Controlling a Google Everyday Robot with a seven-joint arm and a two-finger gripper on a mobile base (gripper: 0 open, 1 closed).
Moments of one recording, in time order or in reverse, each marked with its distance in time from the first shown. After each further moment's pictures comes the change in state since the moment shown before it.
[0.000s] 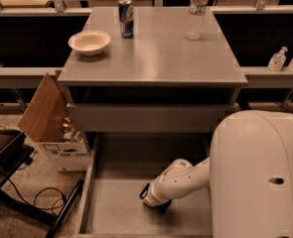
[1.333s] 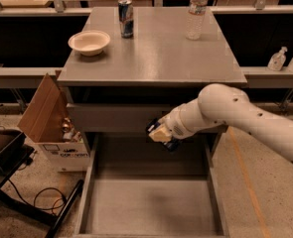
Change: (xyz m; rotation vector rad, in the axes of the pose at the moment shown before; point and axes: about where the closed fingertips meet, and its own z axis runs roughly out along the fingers) arm -0.141 -0.057 -0.297 -0.001 -0.298 -0.032
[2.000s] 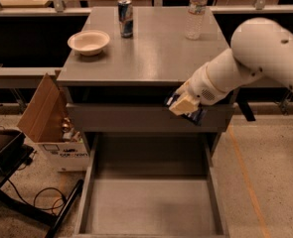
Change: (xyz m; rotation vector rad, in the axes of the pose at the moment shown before) arm -0.049 -0.013 -0.135 0.009 0.083 -0.176
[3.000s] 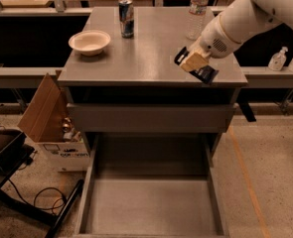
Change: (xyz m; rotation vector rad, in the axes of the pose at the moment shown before) arm -0.044 -0.081 -0.076 0.111 -0.002 0.033
